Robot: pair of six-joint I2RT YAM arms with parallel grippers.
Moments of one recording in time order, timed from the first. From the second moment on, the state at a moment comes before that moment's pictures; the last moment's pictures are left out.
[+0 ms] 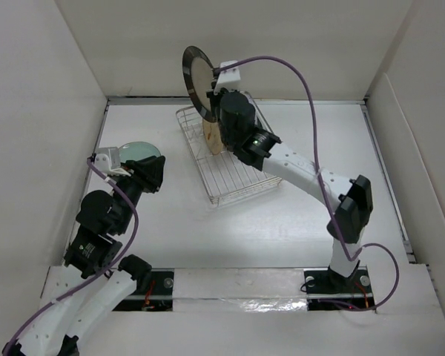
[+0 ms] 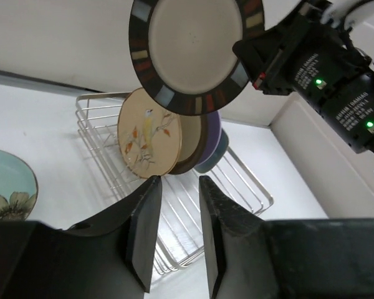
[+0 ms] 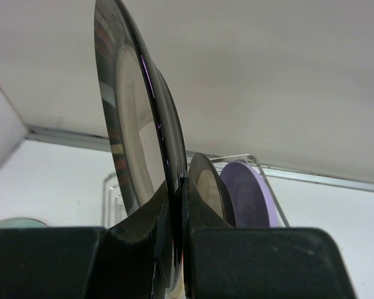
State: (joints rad) left arm -0.54 0.48 0.81 -0.22 -0.24 -0.43; right arm 0.89 1.84 1.84 0.12 0.72 -0.07
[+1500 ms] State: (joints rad) left arm -0.54 0.51 0.78 -0.18 -0.26 -0.40; right arm 0.86 2.08 1.84 0.08 0.78 -0.14
